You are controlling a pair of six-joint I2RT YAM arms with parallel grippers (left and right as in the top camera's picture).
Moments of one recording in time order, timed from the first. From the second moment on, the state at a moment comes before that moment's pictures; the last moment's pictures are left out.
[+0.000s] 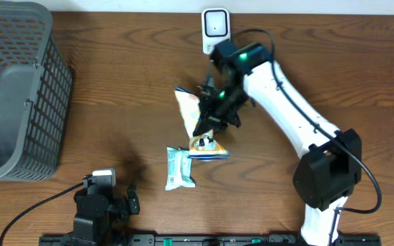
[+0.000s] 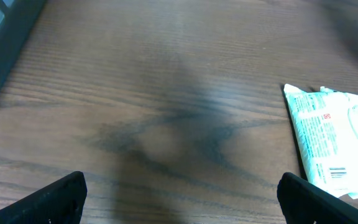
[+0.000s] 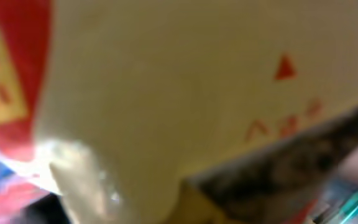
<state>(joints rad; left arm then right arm) -0.24 0.02 0.35 -1.05 -0.15 -0.23 0.51 2.02 1.84 -1.52 -0.81 0.52</state>
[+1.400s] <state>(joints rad) -0.24 0.02 0.35 -1.05 -0.15 -0.23 0.49 2.02 1.84 -1.61 -1.33 -1.41</state>
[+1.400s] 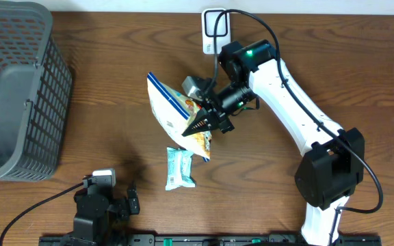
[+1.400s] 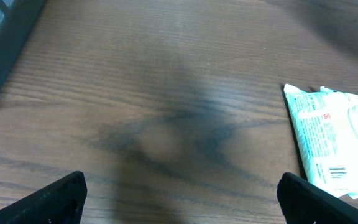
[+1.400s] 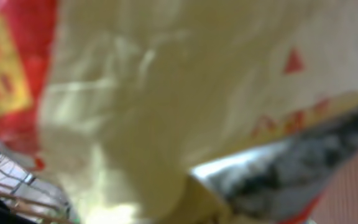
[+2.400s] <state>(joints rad) -0.24 0.02 0.35 -1.05 -0.15 -0.23 0.22 1.63 1.55 -1.70 -1.07 -1.39</state>
